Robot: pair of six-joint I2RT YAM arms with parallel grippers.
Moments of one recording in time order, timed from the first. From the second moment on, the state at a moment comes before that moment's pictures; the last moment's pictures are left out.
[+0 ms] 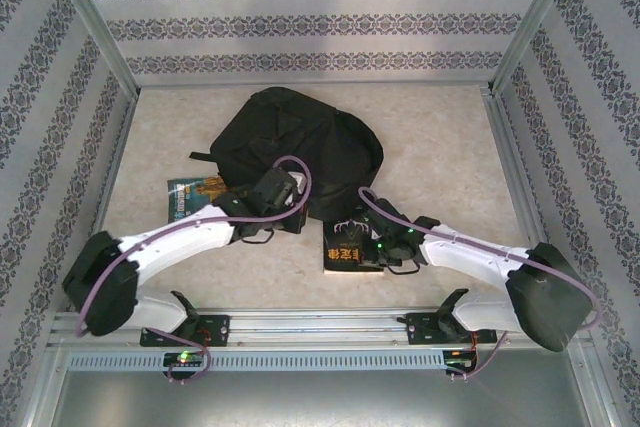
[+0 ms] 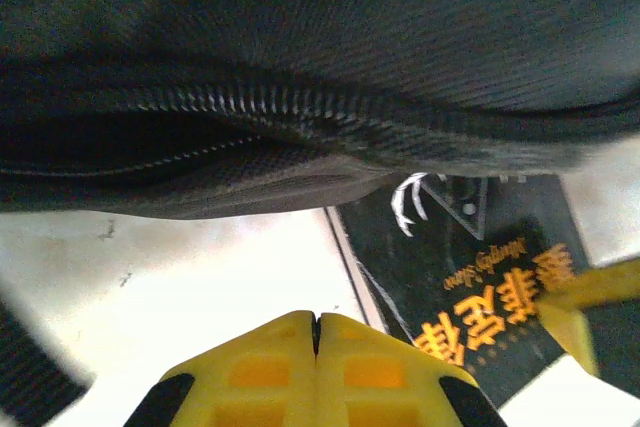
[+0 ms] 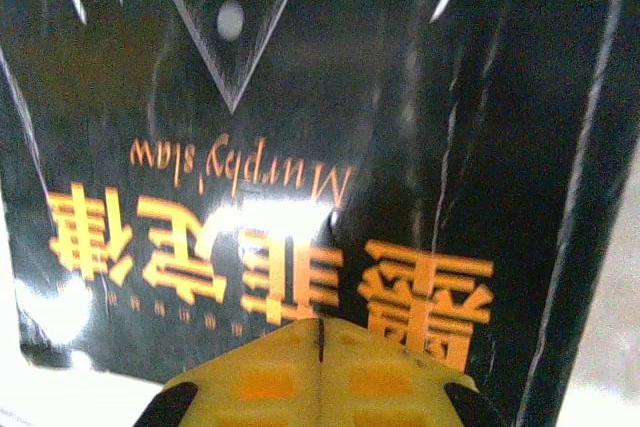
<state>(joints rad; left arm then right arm) -0.75 1.42 0.88 -0.39 0.06 -0.53 0.74 1.25 0.56 -0.52 -0.21 0.78</state>
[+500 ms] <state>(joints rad) -0.77 1.55 0.80 -0.11 0.16 -0.65 0.38 1.10 0.60 -0.61 -0.27 0.70</state>
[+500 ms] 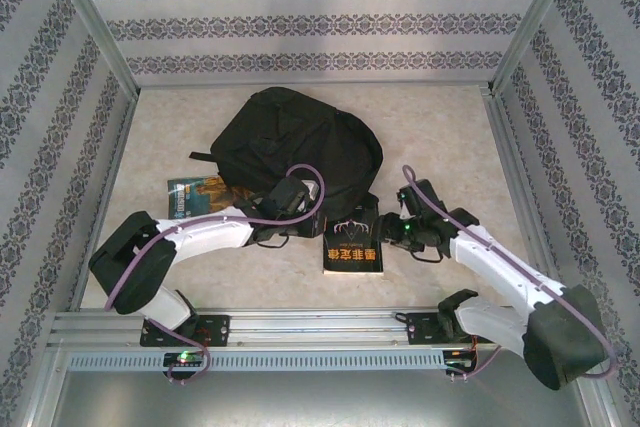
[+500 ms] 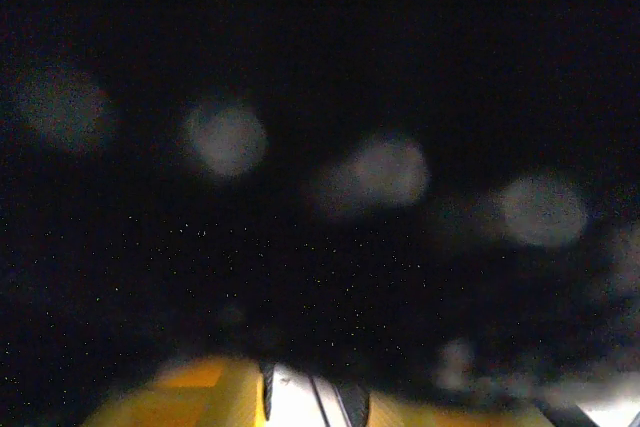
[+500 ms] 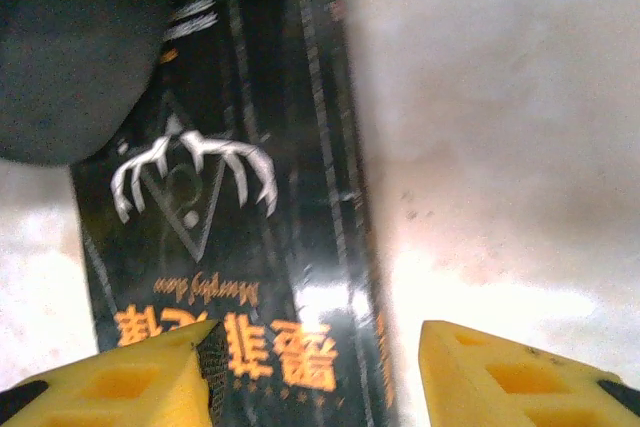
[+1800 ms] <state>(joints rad) -0.78 1.66 0.73 0.07 0.24 -0.75 0.38 1.43 0.61 -0.37 -0.45 0.60</state>
